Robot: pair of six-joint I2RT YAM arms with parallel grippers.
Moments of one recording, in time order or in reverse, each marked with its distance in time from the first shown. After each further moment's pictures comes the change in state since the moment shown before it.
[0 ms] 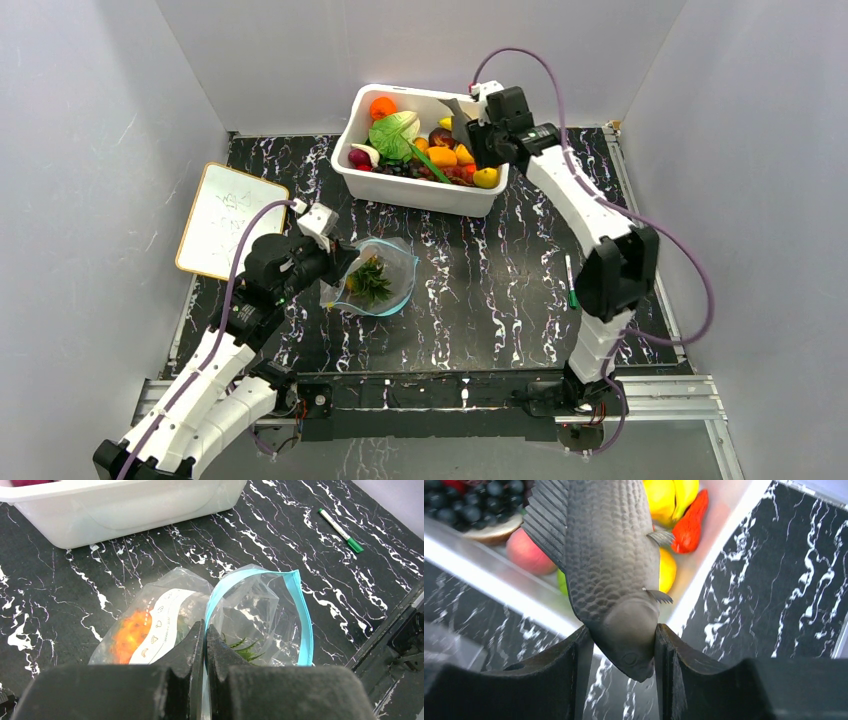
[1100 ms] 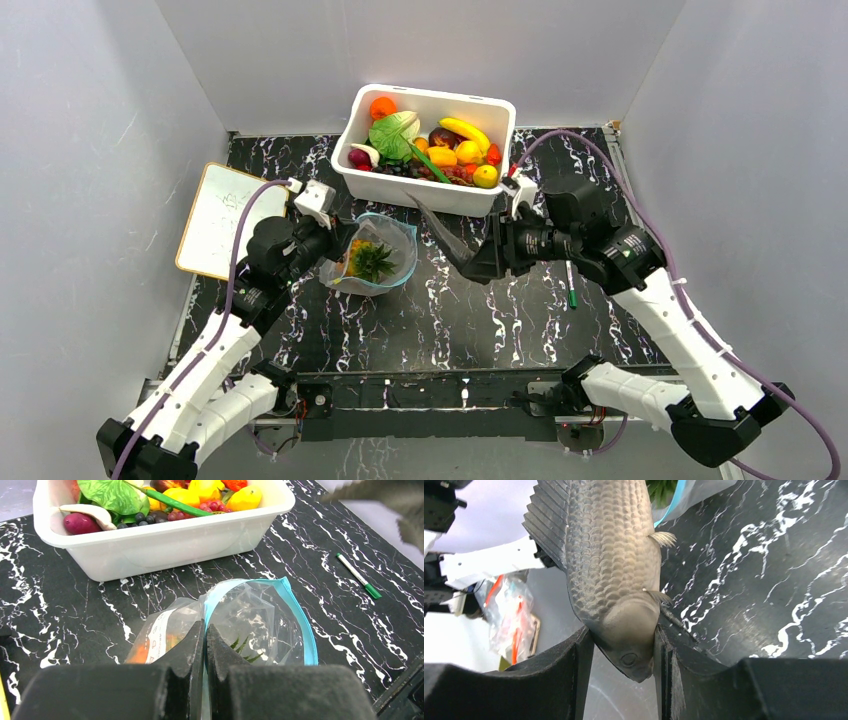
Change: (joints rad) left arm 0.000 0.113 0.077 0.135 -0.114 -0.018; right arm 0.192 -0.865 -0.566 -0.210 -0.609 0.506
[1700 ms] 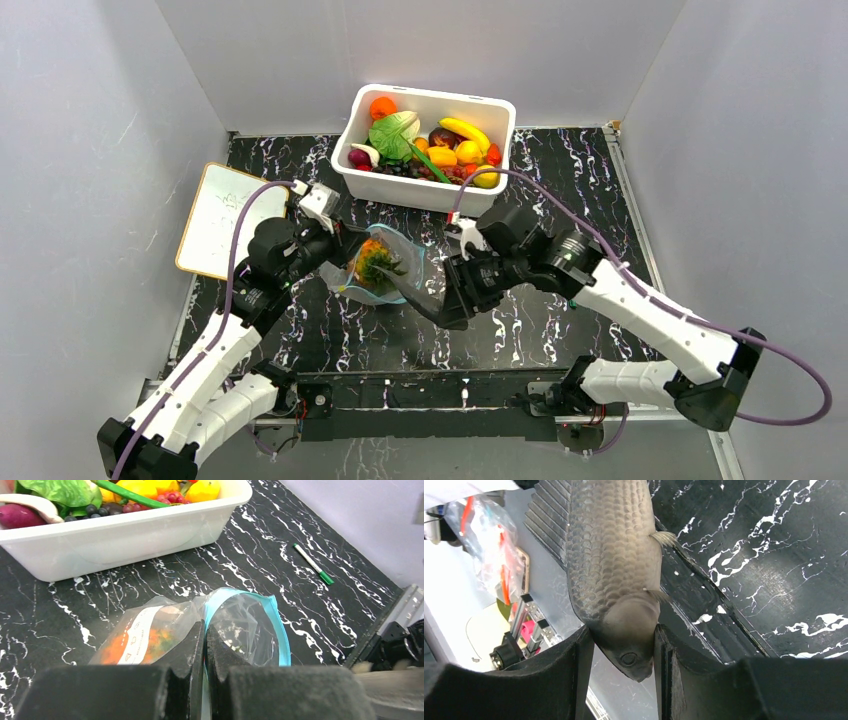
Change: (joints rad) left arm 0.000 0.000 -0.012 0.006 0.142 -0.071; right arm 0.295 0.095 -0.070 -0.056 0.021 0.069
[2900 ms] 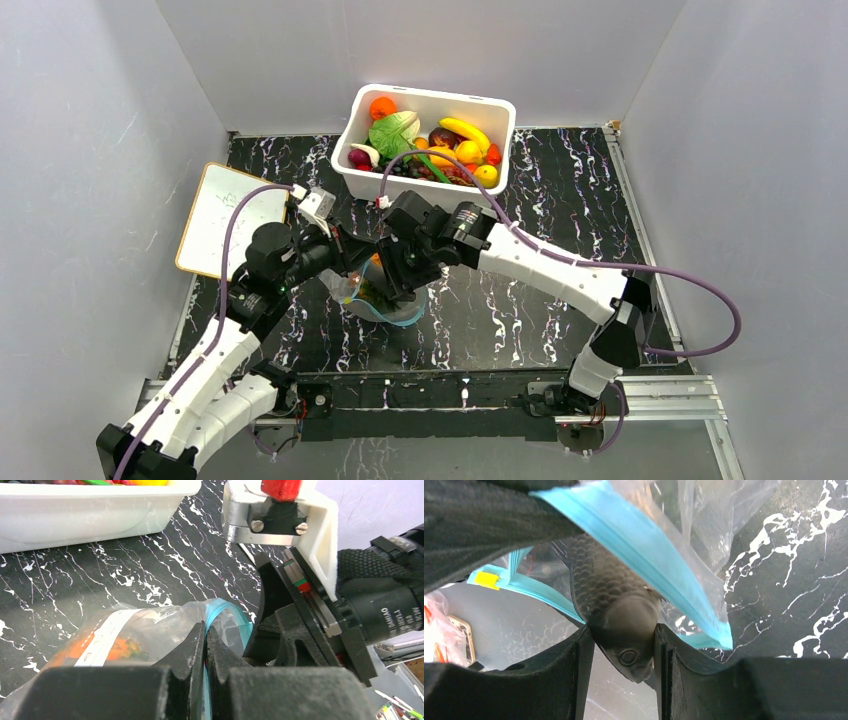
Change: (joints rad) left arm 0.000 -0.031 -0.028 0.012 0.162 -0.217; right arm 0.177 0.528 0.429 -0.069 0.384 0.047
